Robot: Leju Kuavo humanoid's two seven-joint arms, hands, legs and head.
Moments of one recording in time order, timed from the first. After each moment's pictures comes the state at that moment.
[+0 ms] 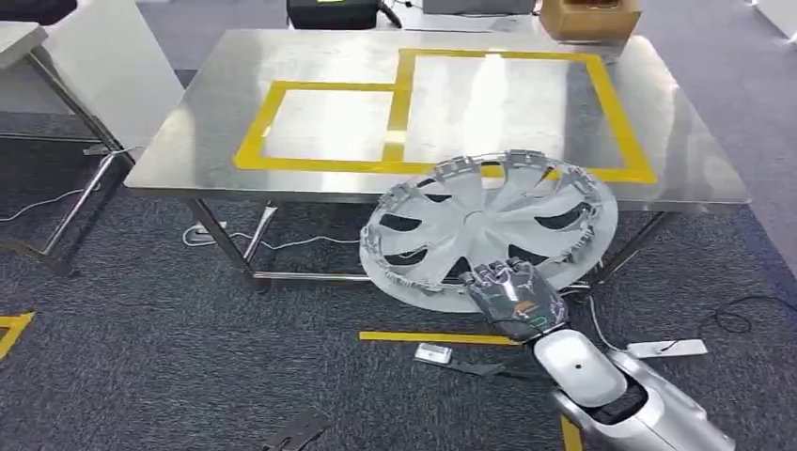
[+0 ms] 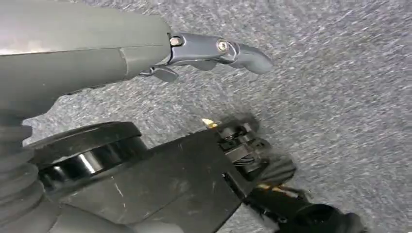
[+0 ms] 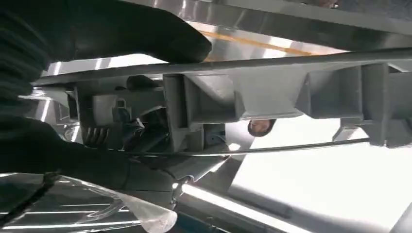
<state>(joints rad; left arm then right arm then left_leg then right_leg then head) -0.15 -0.28 0.79 -0.26 -1.48 0.16 -0.35 -0.37 -0.18 0.79 -1.57 1.57 -0.09 0.11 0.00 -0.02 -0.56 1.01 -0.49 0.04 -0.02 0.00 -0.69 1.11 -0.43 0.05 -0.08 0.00</state>
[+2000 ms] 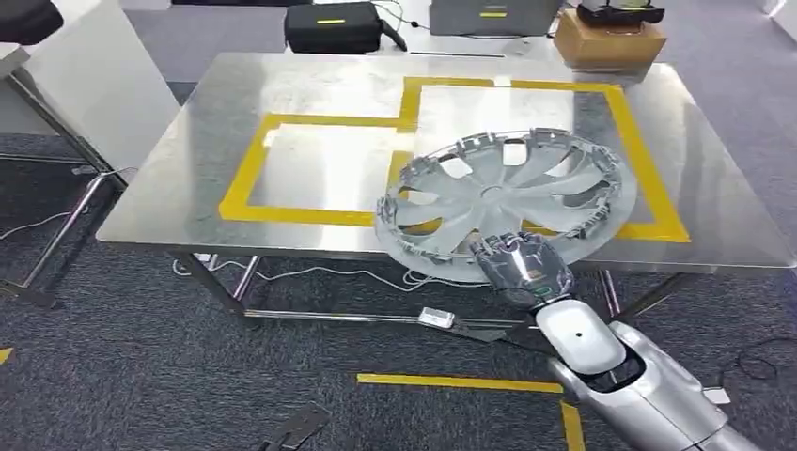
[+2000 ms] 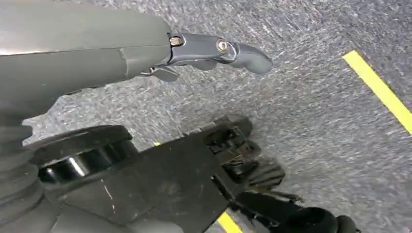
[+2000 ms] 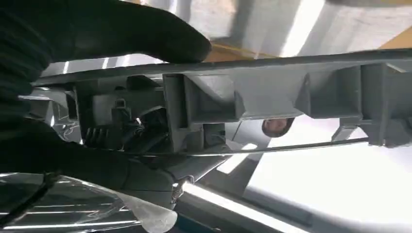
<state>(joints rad) -0.15 -0.28 0.77 -0.26 -1.44 0.17 -0.35 -0.45 -0.11 0.74 -1.49 1.57 -0.06 0.11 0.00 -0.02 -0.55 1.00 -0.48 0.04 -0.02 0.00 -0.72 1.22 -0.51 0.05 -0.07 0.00</state>
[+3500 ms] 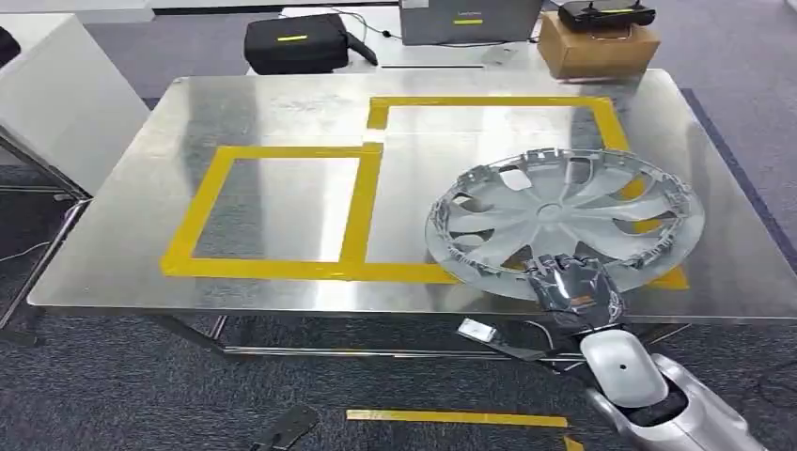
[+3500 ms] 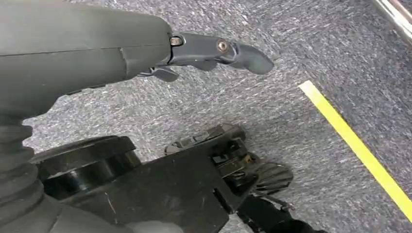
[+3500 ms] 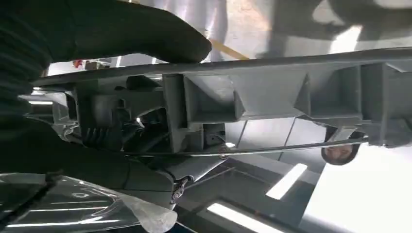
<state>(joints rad) -0.15 -0.26 0.77 -0.26 -1.40 0.19 -0.36 -0.29 -0.23 0.66 -1.61 1.57 -0.11 0.24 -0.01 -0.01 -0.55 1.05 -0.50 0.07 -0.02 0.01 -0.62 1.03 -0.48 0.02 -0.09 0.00</state>
